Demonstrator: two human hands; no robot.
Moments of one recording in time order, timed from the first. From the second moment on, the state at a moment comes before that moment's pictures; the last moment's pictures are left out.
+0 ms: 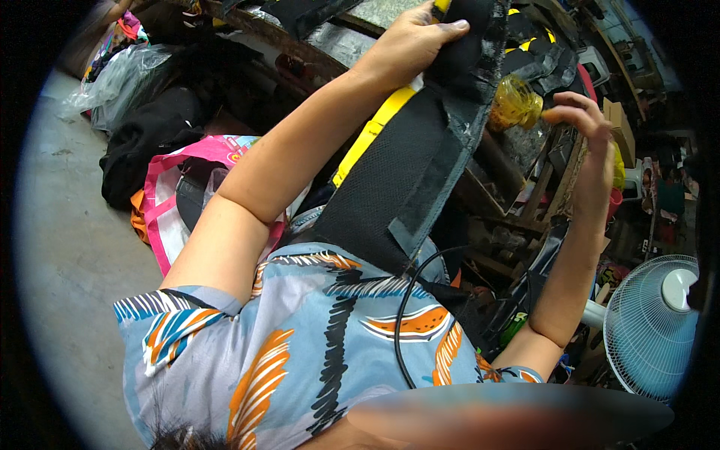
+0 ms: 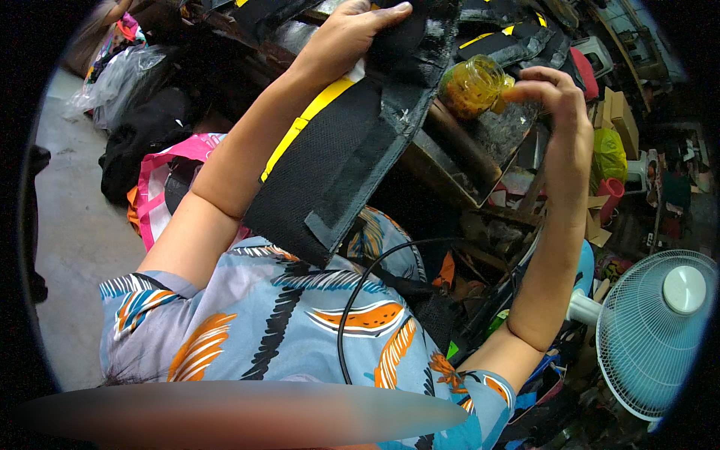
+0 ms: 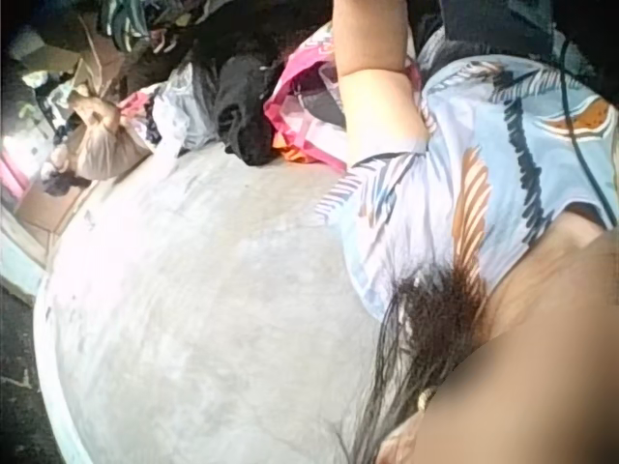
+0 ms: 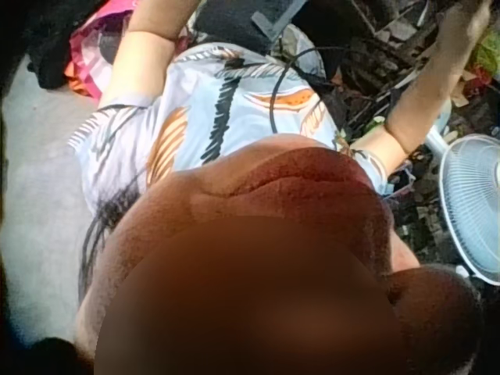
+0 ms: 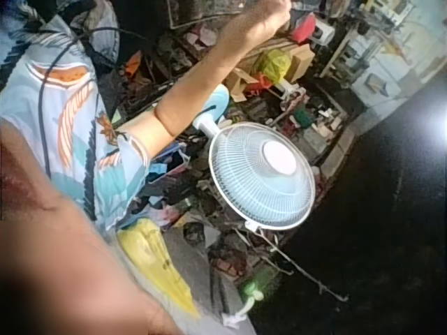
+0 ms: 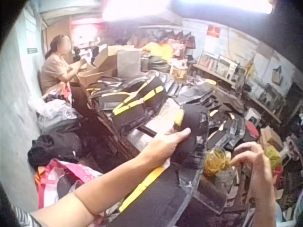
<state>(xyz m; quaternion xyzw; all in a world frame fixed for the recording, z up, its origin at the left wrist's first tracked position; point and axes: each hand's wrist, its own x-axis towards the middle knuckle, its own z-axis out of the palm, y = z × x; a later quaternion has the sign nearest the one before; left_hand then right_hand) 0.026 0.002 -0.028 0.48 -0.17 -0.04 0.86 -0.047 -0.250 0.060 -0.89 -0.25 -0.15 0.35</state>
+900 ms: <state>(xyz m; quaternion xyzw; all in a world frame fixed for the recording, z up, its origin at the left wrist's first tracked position) 0.019 -0.006 0.005 0.32 -0.15 -0.01 0.94 -0.085 -0.198 0.026 -0.70 -0.11 0.05 0.70</state>
